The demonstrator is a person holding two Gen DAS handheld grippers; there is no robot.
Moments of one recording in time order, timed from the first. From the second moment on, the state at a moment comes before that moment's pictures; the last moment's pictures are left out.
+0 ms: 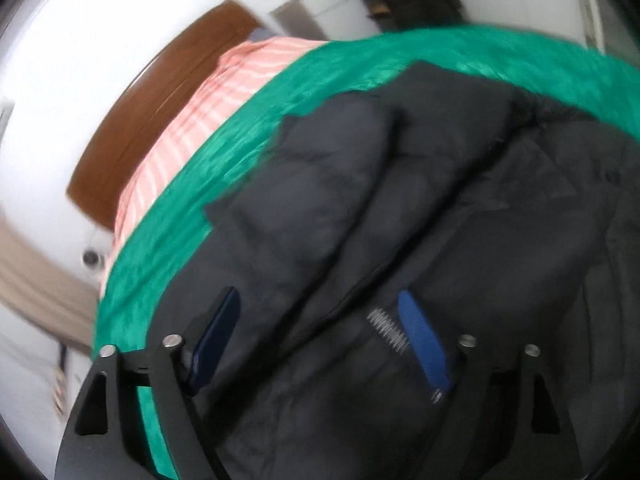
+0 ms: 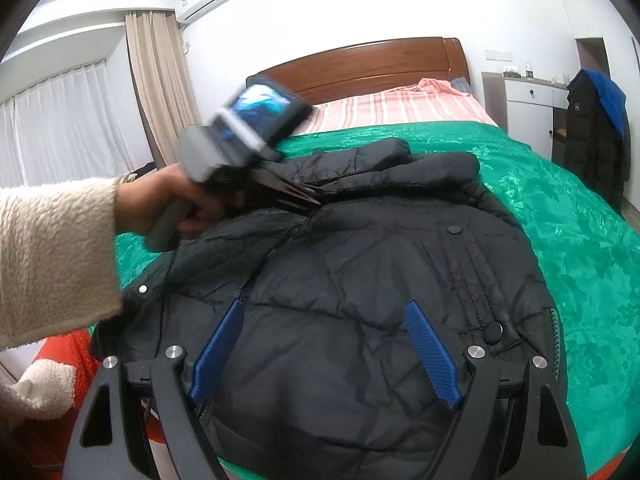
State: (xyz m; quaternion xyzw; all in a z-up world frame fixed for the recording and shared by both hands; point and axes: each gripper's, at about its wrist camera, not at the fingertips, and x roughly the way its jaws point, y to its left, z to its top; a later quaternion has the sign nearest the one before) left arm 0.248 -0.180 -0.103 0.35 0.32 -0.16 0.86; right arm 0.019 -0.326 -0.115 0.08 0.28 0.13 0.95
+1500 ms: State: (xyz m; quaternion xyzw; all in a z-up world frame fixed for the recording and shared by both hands) left arm 0.134 0.012 -0.150 0.06 0.39 -0.04 0.92; right arm 0.087 -0.339 -0.123 0.03 0.32 0.03 0.95
